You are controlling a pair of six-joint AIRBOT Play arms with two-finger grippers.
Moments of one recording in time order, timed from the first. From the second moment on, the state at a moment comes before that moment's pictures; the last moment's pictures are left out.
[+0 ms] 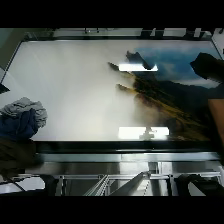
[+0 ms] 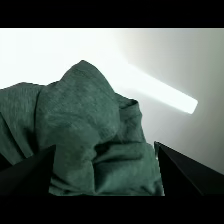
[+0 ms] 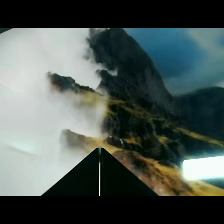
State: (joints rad) left arm 0.67 -1.52 1.48 -1.95 1.24 1.86; right arm -0.02 -0.91 1.08 -1.23 0.75 1.69
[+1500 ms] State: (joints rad) left arm -0.02 -1.65 2.02 -2.53 1.52 2.02; right arm -0.03 -0.99 1.08 -1.18 0.73 1.69
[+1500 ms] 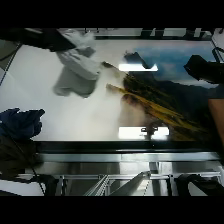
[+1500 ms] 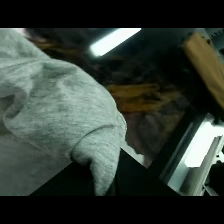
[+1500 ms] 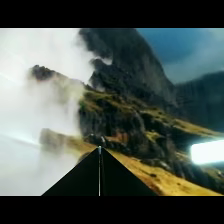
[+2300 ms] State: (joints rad) left arm -0.17 -1.59 1.49 -2.34 1.50 1.90; right arm -0.03 -1.26 1.08 -1.10 1.00 1.55
